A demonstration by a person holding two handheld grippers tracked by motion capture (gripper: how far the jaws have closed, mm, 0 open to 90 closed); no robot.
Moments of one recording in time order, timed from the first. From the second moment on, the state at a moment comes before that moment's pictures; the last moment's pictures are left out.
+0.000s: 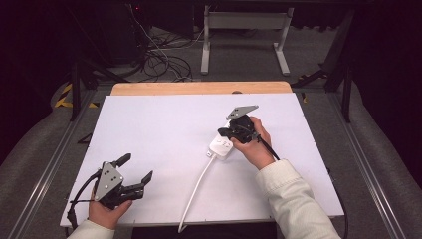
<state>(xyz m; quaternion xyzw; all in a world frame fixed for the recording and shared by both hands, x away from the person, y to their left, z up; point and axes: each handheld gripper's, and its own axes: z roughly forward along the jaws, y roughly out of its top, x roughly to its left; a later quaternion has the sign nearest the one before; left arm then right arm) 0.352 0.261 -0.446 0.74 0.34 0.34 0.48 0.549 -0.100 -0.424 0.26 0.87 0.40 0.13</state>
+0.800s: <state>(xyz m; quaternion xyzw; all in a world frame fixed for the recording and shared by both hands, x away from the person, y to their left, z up) 0.352 0.262 -0.447 0.74 0.34 0.34 0.47 0.558 -0.086 -0.450 0.27 0.89 0.36 0.12</state>
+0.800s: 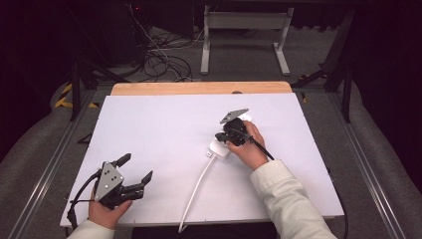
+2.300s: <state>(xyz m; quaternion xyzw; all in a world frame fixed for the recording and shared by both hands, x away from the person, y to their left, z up) 0.353 0.263 -0.447 0.74 0.34 0.34 0.47 0.565 -0.097 -0.421 0.30 0.85 0.42 0.14</state>
